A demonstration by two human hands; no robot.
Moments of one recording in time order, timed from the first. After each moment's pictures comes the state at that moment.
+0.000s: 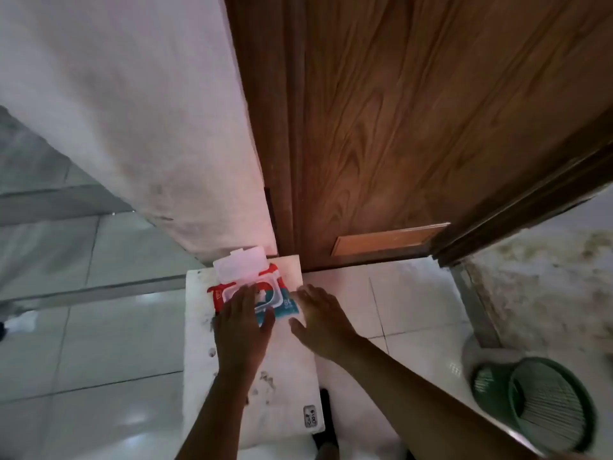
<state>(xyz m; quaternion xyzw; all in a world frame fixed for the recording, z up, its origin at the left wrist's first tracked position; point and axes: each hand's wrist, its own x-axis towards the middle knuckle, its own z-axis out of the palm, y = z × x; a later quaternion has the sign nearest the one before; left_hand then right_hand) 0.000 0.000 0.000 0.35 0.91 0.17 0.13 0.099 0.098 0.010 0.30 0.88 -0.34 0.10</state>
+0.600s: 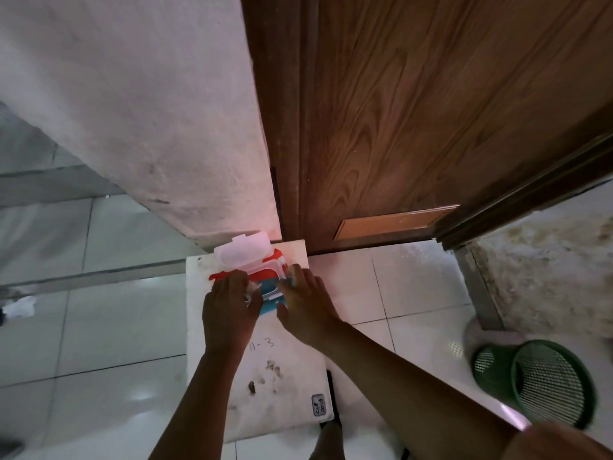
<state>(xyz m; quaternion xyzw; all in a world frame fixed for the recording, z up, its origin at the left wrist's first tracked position) -0.030 -0.003 -0.006 0.34 0.90 0.23 0.13 0.067 0.083 -0.011 0.29 0.91 -0.29 0.04</state>
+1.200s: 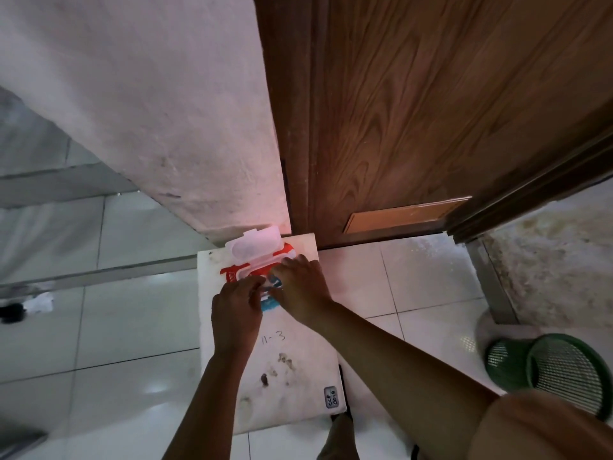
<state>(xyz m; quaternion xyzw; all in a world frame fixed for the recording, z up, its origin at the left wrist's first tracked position) -0.028 -0.012 -0.005 0.33 0.91 0.23 0.14 0.039 0.085 -0.010 0.29 0.91 -0.31 0.03</state>
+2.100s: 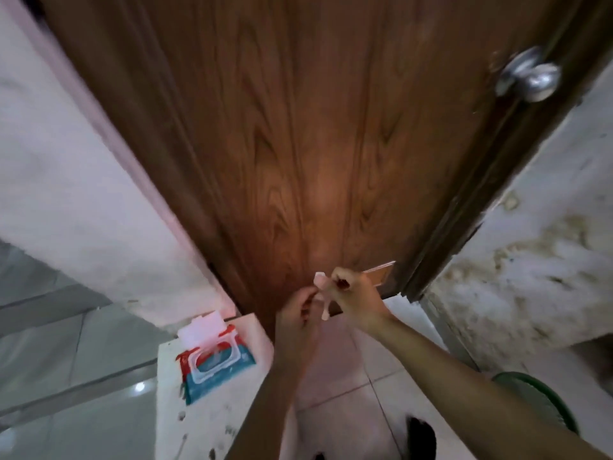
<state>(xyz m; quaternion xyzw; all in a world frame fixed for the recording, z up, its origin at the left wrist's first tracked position) 0.118 0.107 0.128 0.38 0.74 0.50 0.24 0.200 0.194 0.142 0.40 0.70 -0.54 -0.24</state>
